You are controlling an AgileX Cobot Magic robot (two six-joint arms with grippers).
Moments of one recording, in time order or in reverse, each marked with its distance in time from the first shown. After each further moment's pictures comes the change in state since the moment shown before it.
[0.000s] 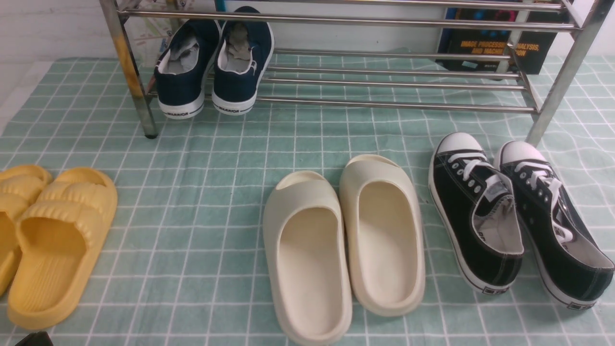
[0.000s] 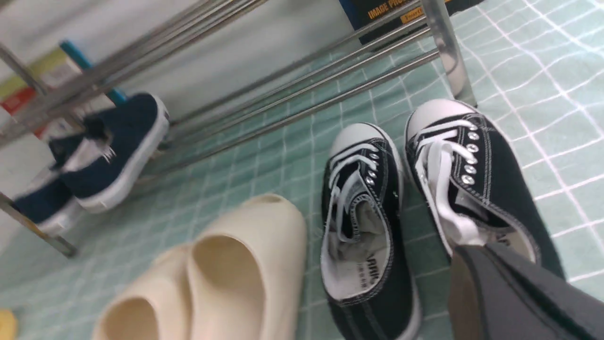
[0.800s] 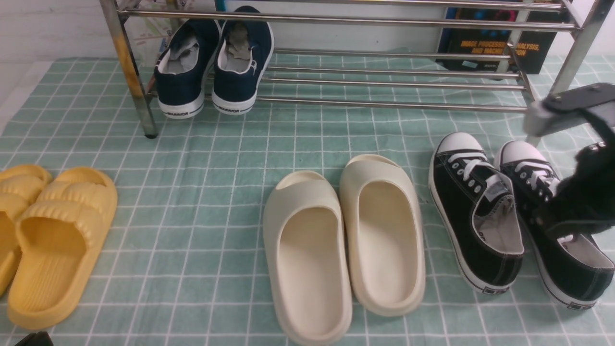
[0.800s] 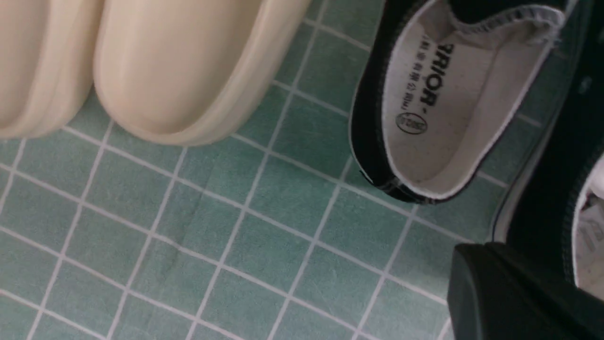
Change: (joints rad) right arm 0.304 1.161 -0.759 -0.170 0.560 -0.321; left arm 0.000 0.000 0.000 0.000 0.000 0.000
